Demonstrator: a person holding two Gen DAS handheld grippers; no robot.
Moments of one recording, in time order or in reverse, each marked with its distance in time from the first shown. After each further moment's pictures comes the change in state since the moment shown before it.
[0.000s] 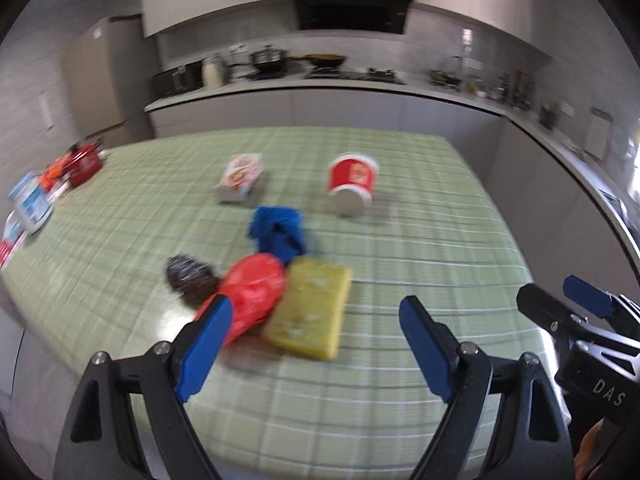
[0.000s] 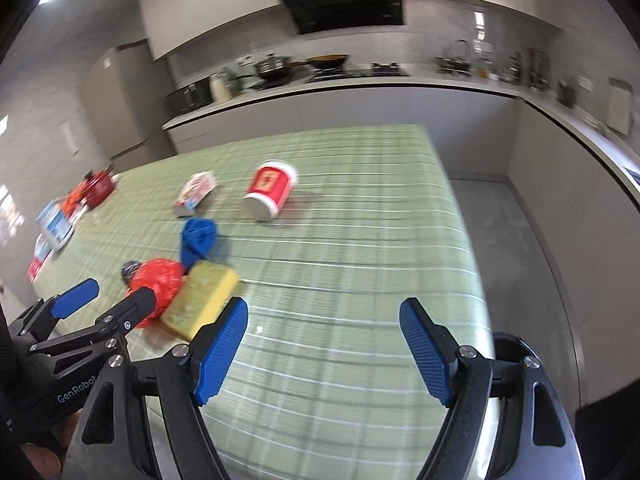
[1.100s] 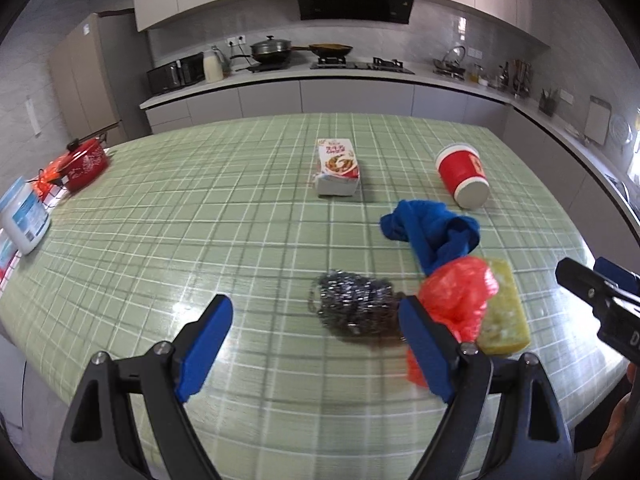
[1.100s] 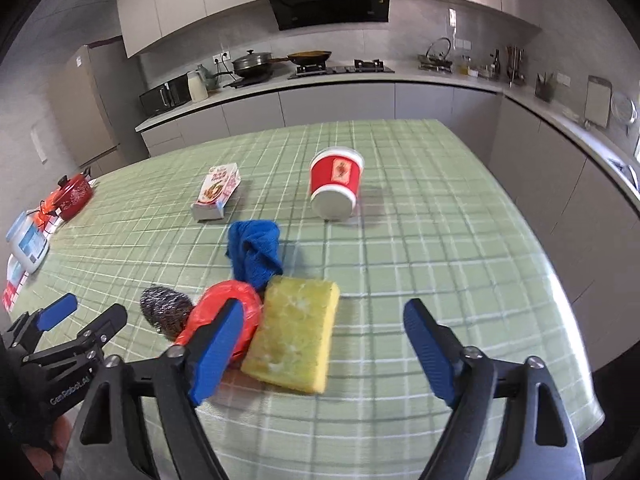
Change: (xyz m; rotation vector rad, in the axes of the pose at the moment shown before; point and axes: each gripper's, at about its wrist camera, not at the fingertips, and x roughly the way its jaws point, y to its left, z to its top) left arm 0.064 0.166 0.020 0.107 0.019 -0.071; right arm 0.060 0.148 0.003 0.080 0.002 -0.142
